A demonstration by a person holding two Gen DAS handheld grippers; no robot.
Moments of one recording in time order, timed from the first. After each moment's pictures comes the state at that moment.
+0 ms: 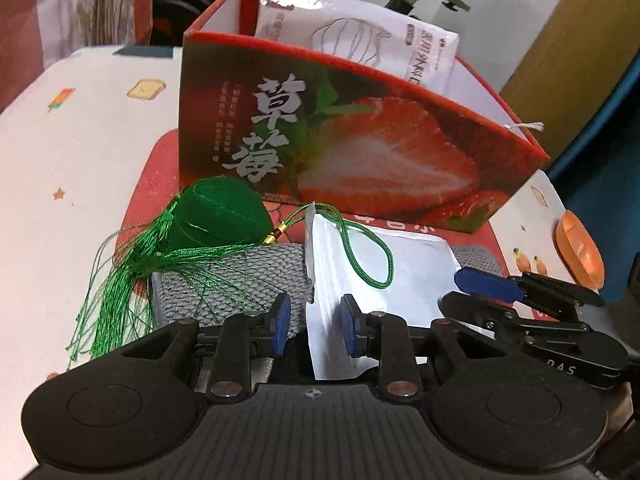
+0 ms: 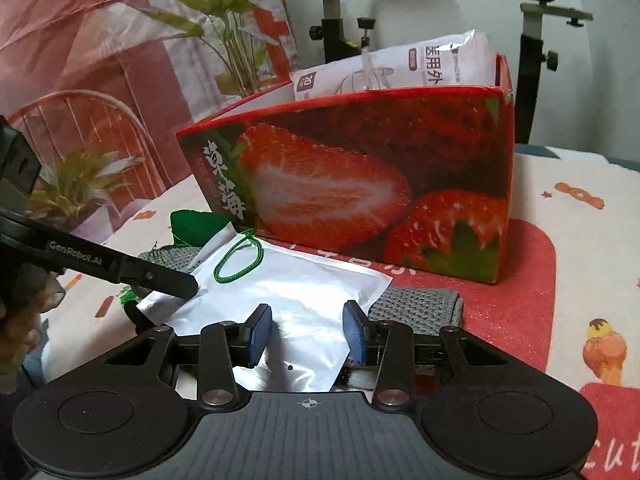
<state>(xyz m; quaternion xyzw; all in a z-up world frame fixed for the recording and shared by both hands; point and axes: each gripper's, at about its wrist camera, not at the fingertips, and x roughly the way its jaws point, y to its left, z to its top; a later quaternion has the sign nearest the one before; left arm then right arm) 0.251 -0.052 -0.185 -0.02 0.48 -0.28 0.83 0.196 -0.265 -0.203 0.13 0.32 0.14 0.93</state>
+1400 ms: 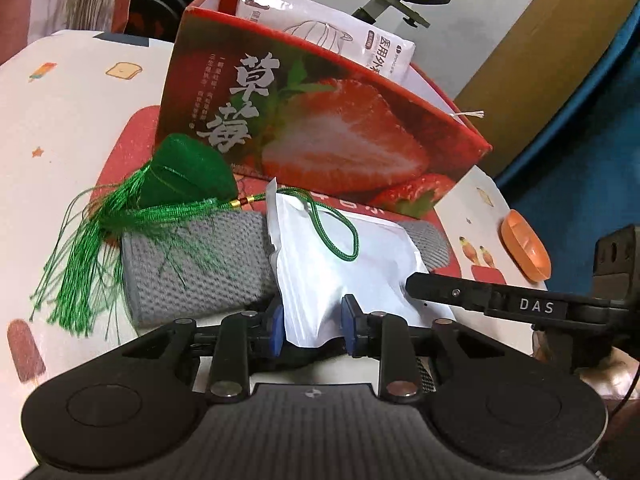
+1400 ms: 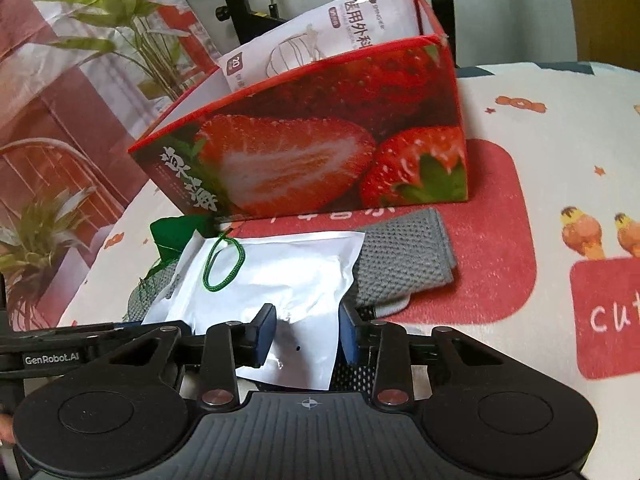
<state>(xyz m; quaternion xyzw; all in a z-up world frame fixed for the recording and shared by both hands) 0.218 -0.030 -0.195 -0.08 0.45 -0.34 0.82 0.181 -0.250 -0.190 0.24 0.39 0.03 0.89</state>
